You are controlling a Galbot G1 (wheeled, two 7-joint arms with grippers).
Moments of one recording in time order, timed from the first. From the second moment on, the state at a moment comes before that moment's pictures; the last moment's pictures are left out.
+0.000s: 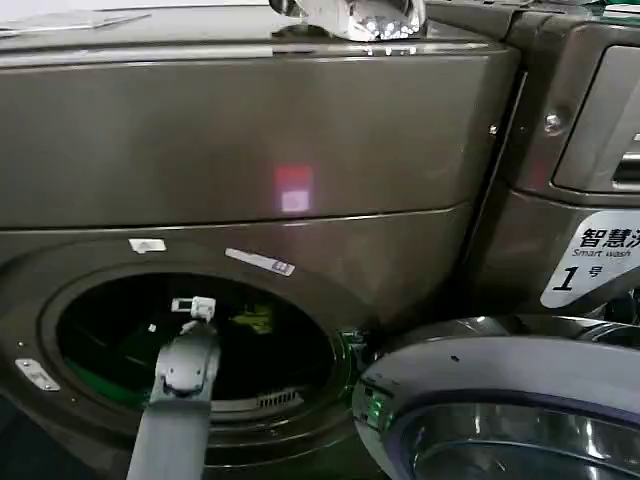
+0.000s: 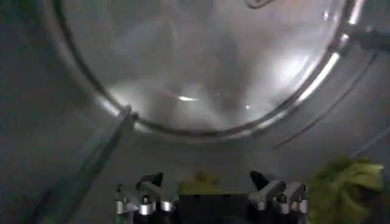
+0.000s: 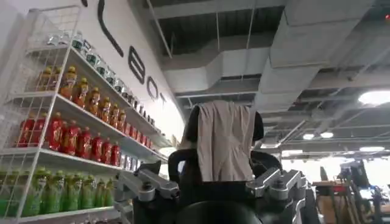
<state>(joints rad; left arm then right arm) 0.77 -1.51 -0.51 -1.58 0.36 0.63 0.18 -1.59 0.94 2.35 1.59 0.51 -0.22 -0.02</state>
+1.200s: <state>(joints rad) 0.38 -1.46 -0.56 -1.15 1.37 -0.17 1.25 -1.59 0.96 2.32 1.58 0.49 -0.19 -0.02</state>
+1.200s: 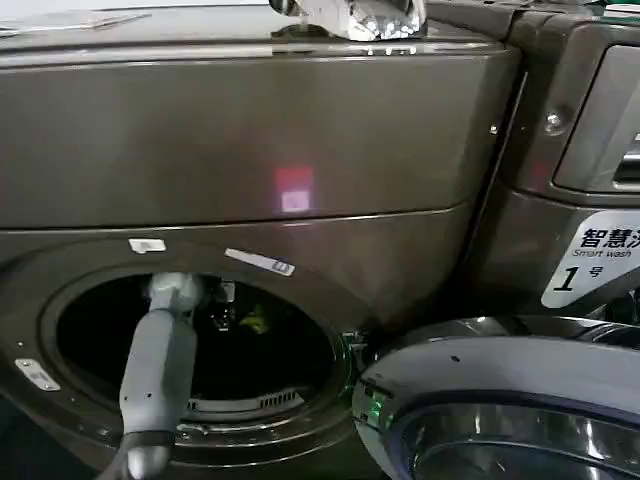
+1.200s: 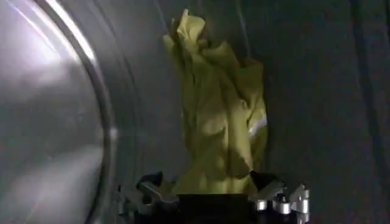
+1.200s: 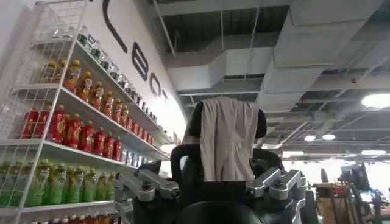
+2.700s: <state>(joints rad) 0.20 -1.44 -0.54 -0.64 1.20 -0.19 1.12 -1.58 0.97 2.30 1.56 0.46 -0.15 -0.04</state>
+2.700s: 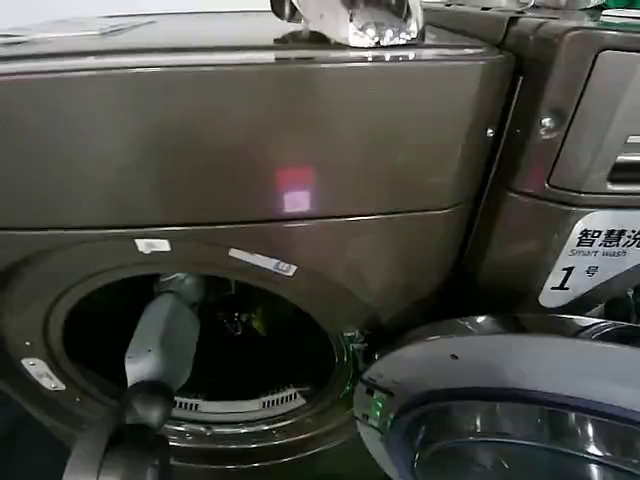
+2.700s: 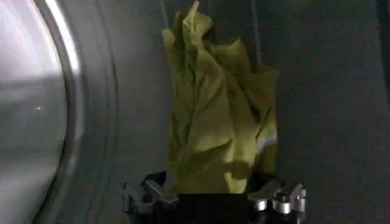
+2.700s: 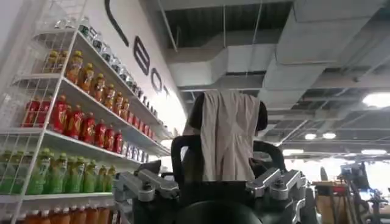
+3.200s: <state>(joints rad) 0.21 -1.44 -0.54 -0.63 1.15 -0.18 1.13 -1.58 0.97 2.29 1.55 0.46 -0.15 -0.04</state>
